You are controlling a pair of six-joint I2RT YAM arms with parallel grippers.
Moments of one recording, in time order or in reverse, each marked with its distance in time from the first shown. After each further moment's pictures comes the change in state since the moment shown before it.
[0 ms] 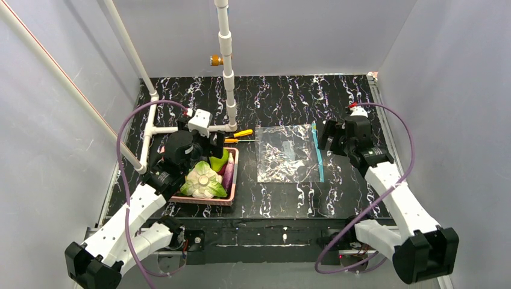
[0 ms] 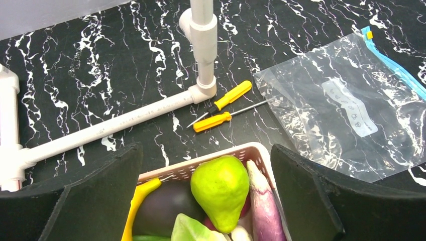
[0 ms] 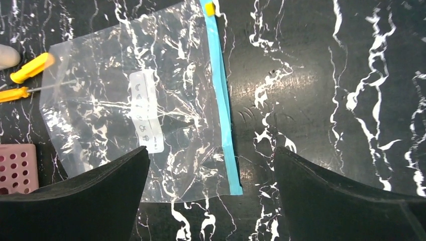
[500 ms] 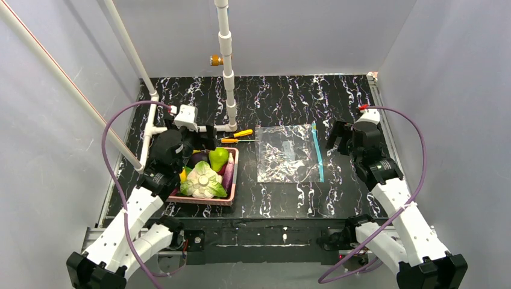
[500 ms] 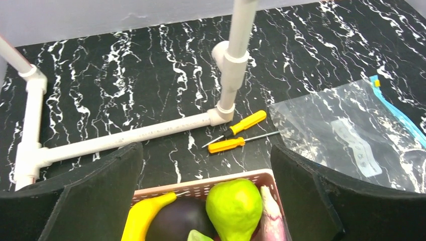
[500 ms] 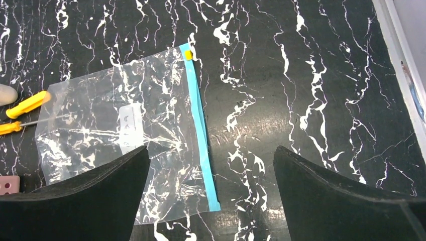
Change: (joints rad) left arm 0.112 -0.039 -0.011 0.084 0.005 -0.046; right arm 0.009 -0.141 -0.031 0.035 0.134 -0.056
